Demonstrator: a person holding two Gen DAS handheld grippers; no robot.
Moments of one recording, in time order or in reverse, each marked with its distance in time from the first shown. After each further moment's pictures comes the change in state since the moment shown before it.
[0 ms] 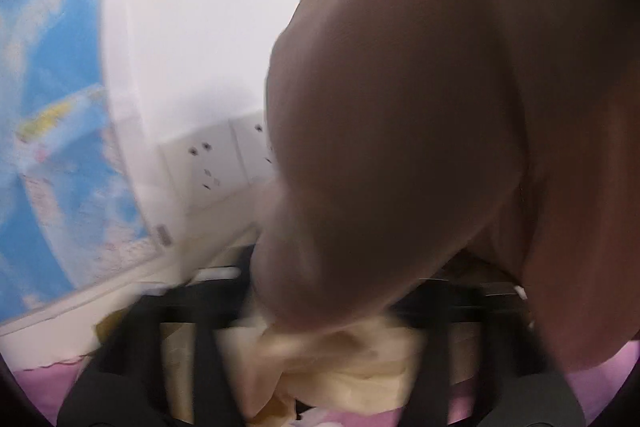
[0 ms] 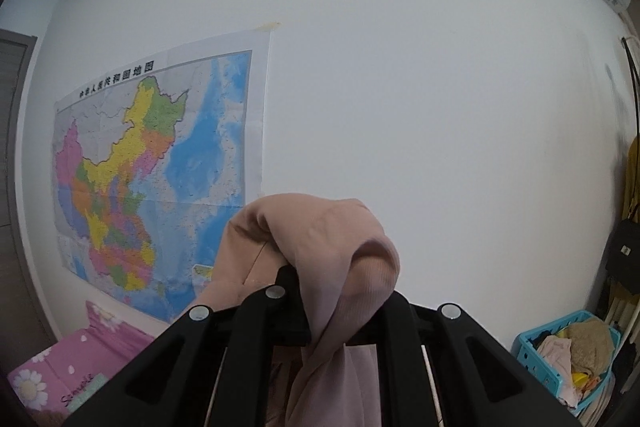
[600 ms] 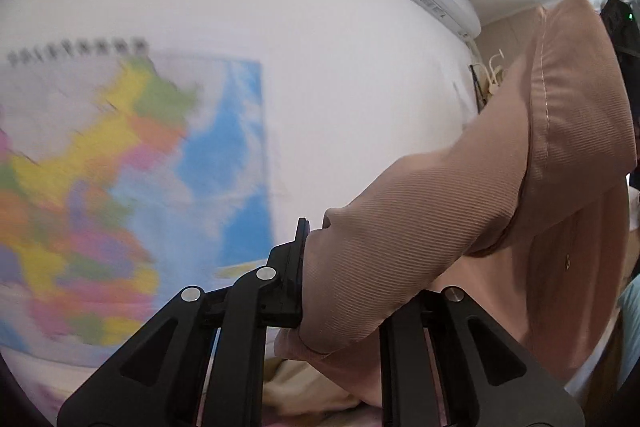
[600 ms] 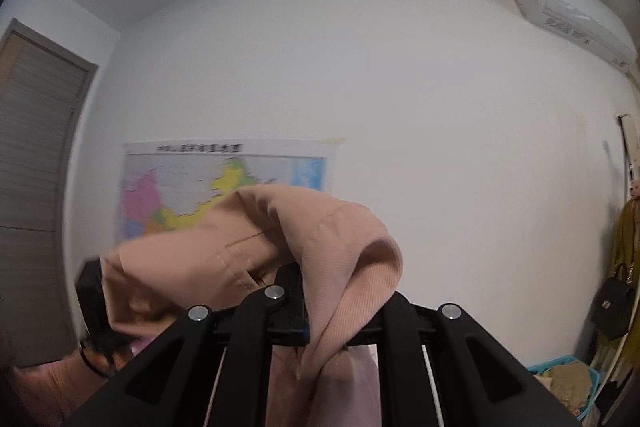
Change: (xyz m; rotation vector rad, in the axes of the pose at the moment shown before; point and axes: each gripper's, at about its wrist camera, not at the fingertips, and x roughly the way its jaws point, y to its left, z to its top) left arm -0.346 0.057 0.077 -0.028 -0.392 0.190; right arm -0.210 0.061 0.047 -0.075 -0.204 0.142
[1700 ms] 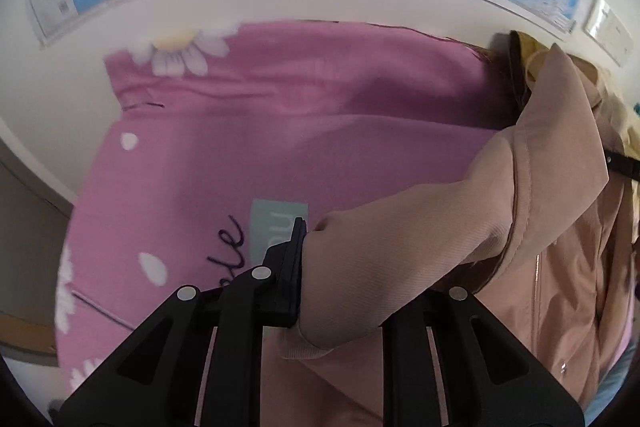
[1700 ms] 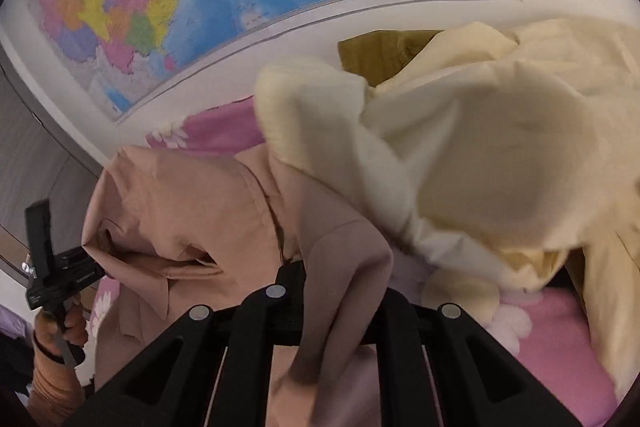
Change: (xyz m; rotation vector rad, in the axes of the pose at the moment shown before) left arm 0.038 0.242 -0.319 -0.452 1.086 0.444; right arm 0.368 0.125 -0.441 0.465 1.034 0.295
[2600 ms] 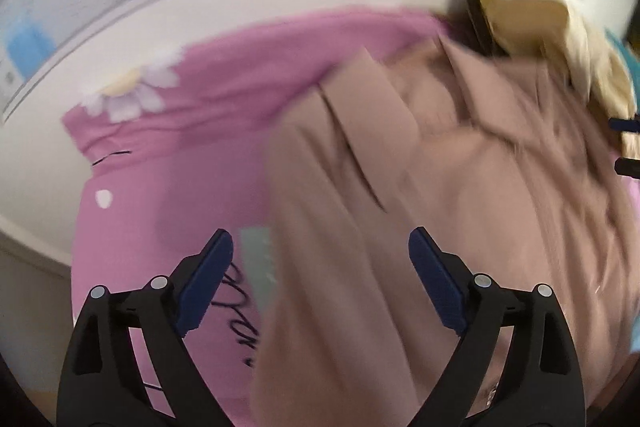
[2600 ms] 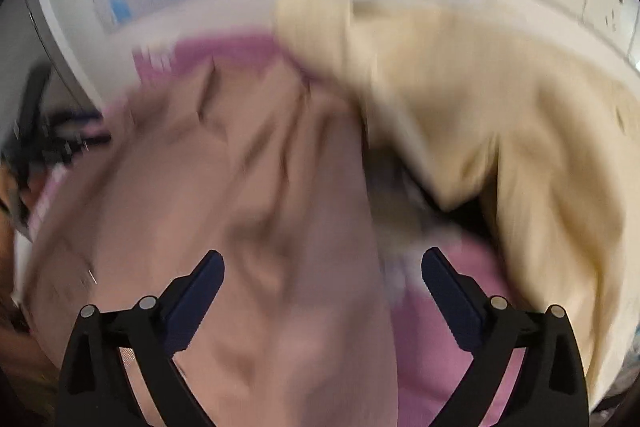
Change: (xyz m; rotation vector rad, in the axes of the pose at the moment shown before) left arm 0.025 -0.024 -0.015 0.299 0.027 -0.034; right arm -0.026 0.002 -0.063 -0.288 0.134 -0.251
